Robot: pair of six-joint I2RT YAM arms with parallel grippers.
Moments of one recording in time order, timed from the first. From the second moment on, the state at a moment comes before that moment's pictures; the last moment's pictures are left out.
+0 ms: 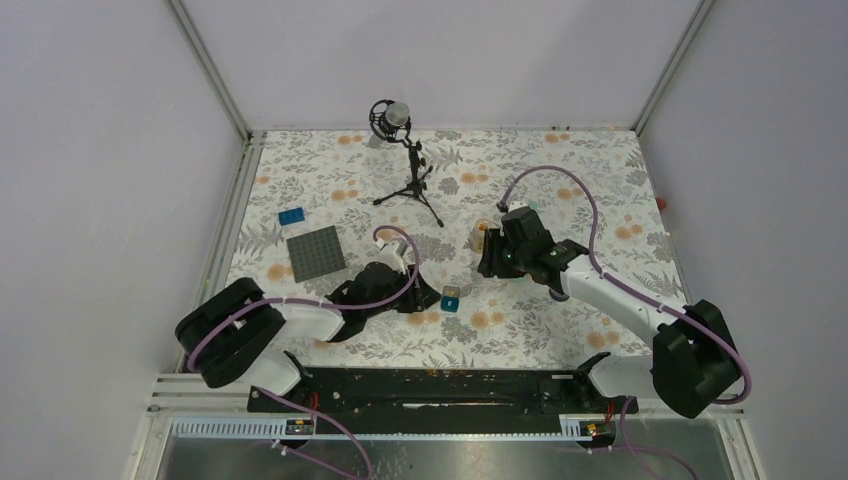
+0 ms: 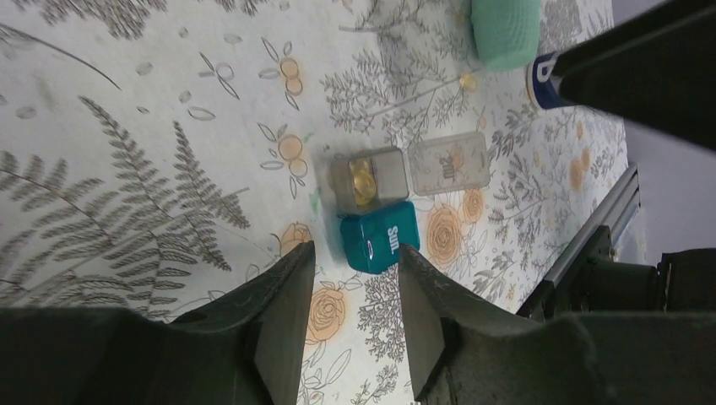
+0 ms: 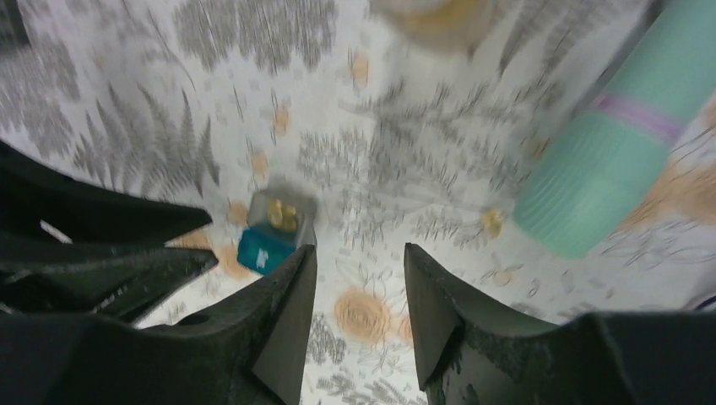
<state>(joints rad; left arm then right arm) -0.82 1.43 0.36 0.59 0.08 -0.82 0.59 1.30 0.83 -0.38 0.03 0.50</state>
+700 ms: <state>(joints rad) -0.86 1.58 0.38 0.71 0.10 -0.88 0.59 1.38 0.70 -0.19 -0.25 0.66</state>
